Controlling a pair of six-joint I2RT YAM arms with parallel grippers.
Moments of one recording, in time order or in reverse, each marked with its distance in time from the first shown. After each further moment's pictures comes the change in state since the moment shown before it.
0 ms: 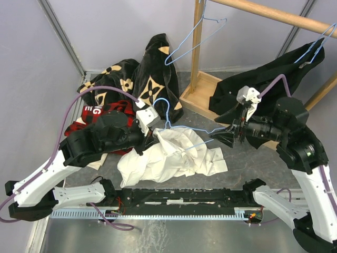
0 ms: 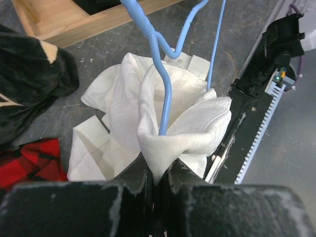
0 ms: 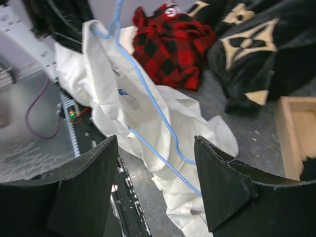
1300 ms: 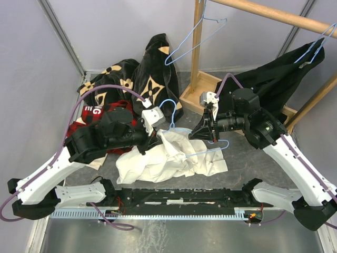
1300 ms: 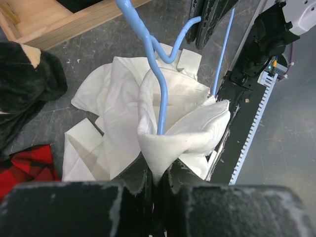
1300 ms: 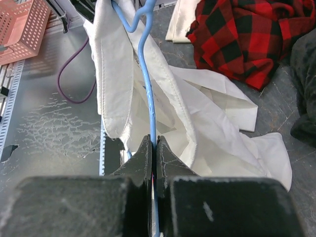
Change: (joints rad) left arm 0.014 0.050 0.016 -0.003 0.102 0.040; right arm 0.180 0.235 -0.116 0.151 -0.195 -0.108
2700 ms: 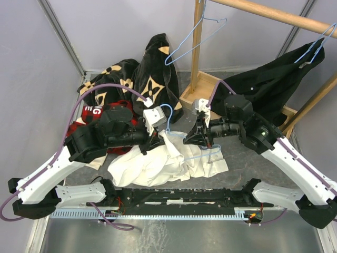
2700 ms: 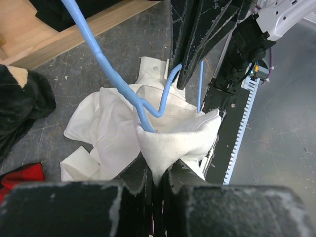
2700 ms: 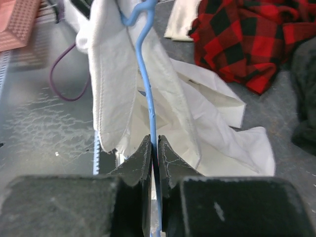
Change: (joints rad) left arm 0.002 0.011 0.019 0.027 0.077 0.002; right arm 0.144 0.000 -0.027 0.043 0.104 -0.006
